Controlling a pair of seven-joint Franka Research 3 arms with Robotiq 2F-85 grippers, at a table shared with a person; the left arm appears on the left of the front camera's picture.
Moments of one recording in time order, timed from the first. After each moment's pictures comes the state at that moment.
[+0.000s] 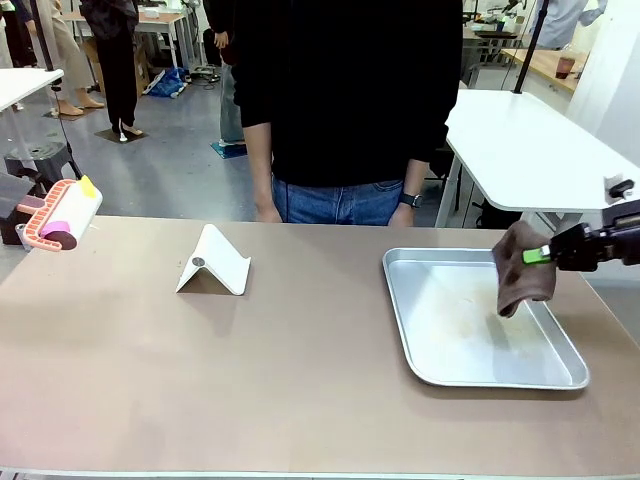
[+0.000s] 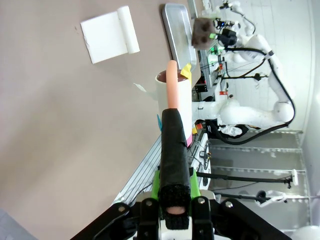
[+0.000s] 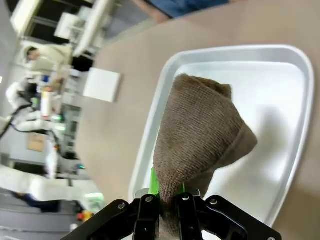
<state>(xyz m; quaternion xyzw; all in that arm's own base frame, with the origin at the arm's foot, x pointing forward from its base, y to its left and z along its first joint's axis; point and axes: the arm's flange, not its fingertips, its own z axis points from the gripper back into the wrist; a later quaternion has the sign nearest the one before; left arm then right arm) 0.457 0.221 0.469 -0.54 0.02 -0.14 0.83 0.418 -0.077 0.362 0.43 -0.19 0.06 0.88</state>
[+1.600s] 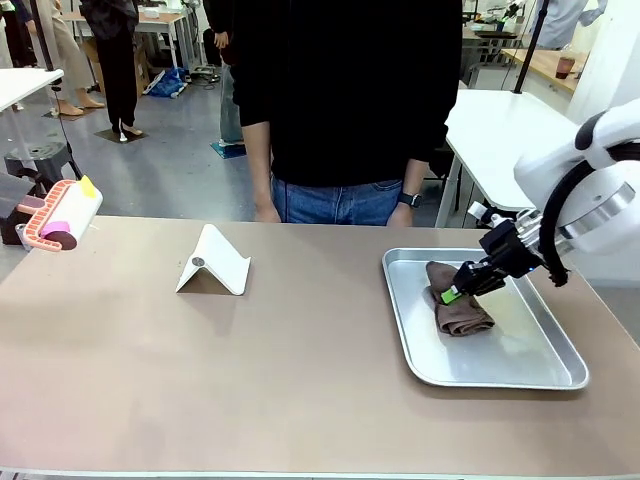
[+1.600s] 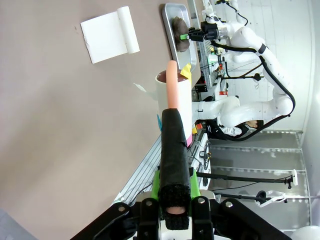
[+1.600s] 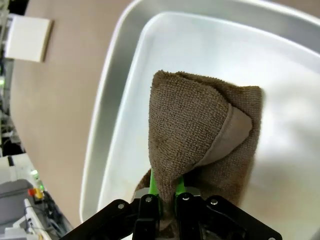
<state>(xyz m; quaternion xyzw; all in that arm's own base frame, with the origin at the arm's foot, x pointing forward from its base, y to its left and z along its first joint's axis) 0.457 0.221 0.469 -0.54 0.02 -0.14 0.83 0.476 0.060 0.295 0.31 -0.08 0.16 0.93</state>
